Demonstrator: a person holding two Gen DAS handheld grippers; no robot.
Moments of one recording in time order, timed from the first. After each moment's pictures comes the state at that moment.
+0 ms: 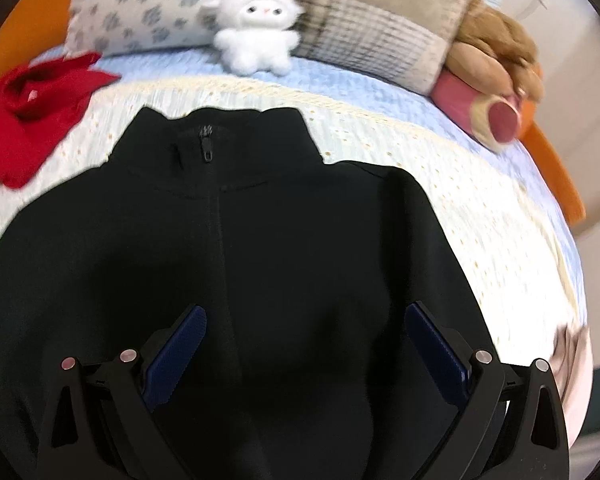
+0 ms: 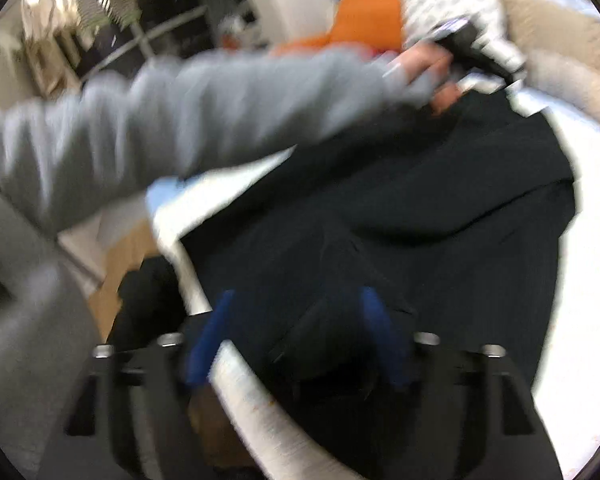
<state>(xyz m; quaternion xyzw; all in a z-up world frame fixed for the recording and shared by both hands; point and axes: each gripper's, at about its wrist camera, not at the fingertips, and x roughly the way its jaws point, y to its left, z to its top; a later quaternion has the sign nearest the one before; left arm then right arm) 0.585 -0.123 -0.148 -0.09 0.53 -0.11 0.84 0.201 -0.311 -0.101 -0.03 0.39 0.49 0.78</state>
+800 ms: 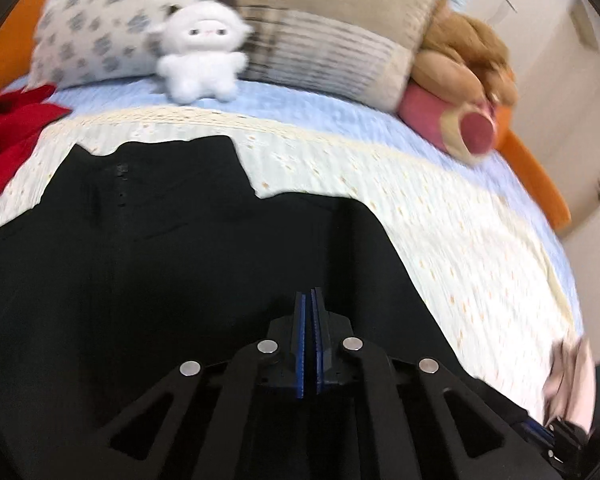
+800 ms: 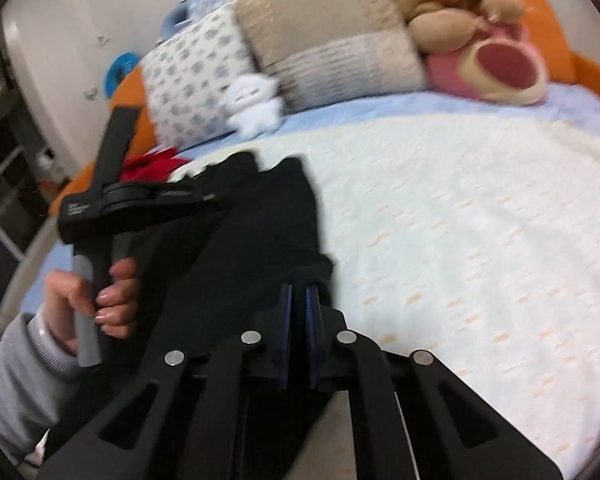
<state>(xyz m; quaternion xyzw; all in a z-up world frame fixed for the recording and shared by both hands) 0.611 -0.165 -0.169 -0.12 0.48 -0.12 0.86 0.488 -0.400 -0.154 0.11 0.39 0.18 0.90</state>
